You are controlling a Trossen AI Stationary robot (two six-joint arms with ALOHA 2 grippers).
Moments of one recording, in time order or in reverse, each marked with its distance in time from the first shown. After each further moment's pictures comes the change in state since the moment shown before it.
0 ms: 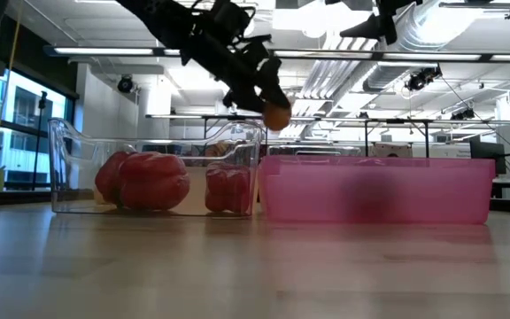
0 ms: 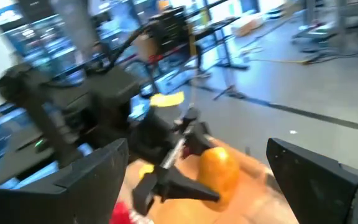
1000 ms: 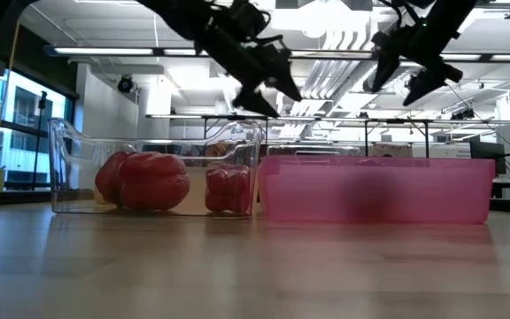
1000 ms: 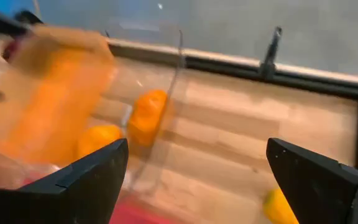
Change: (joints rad) left arm 0.021 0.097 0.246 -0.288 0.125 -0.125; right arm -0.157 0.017 -0.002 -0.690 0.149 0.296
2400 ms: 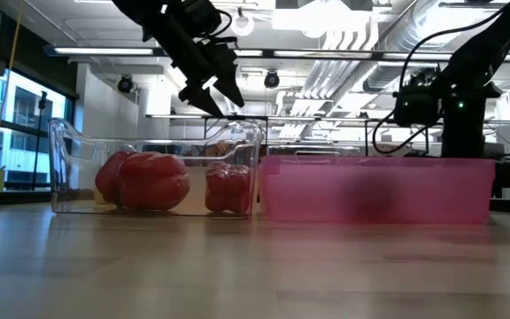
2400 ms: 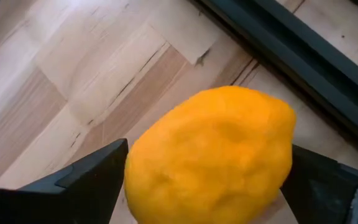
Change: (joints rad) left arm 0.083 -0.312 -0.294 -0.167 -0.056 0.055; right arm -0.215 0.282 -0.517 0.272 0.089 0.945
